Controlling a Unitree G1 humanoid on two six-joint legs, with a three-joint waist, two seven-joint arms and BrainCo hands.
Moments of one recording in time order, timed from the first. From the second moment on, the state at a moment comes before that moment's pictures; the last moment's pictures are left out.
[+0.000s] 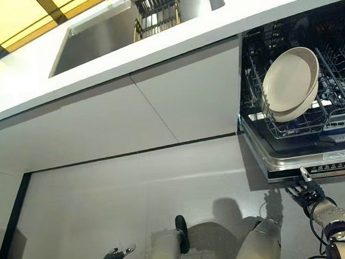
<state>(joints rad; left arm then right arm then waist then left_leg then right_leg) 0.02 0.27 -0.14 1.09 -0.29 0.10 0.08 -0.29 -0.59 -0.15 1.07 1.25 0.17 0.00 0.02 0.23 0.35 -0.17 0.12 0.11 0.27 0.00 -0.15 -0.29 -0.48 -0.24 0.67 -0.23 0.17</state>
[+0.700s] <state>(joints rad) 0.11 0.27 -0.12 1.08 -0.21 0.13 0.06 -0.30 -0.61 -0.12 0.94 1.32 0.16 -0.10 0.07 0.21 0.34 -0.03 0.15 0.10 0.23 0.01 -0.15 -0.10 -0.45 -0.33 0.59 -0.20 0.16</state>
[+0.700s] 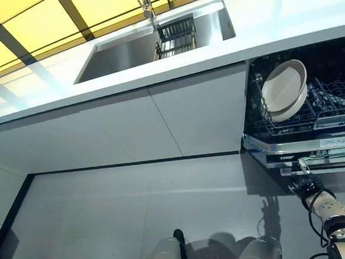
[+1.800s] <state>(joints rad) 0.11 0.35 -0.09 1.09 -0.13 0.08 0.06 -0.38 -0.62 -0.06 0.91 0.95 0.21 0.14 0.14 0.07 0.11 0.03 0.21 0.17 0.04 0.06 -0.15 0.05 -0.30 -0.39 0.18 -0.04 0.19</state>
